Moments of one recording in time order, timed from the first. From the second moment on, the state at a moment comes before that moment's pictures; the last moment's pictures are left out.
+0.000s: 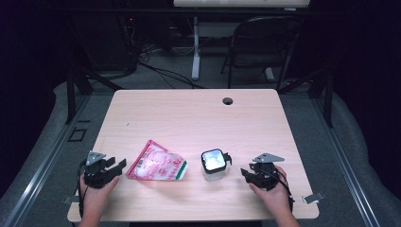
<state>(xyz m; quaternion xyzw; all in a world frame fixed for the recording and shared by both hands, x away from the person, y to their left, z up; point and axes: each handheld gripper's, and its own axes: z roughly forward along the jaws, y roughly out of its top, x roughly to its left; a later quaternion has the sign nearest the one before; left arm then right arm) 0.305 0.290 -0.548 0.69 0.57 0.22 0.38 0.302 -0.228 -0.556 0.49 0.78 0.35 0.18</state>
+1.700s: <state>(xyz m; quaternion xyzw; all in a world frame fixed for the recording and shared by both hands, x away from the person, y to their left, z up) 0.278 0.267 -0.547 0.71 0.55 0.22 0.38 0.333 -0.179 -0.563 0.46 0.80 0.34 0.17</state>
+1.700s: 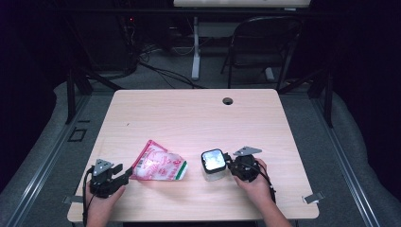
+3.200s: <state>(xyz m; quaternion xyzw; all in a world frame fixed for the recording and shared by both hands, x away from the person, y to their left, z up) 0.281 0.234 -0.539 0.74 0.49 0.20 0.41 0.293 -0.155 -0.558 0.43 0.82 0.33 0.17</state>
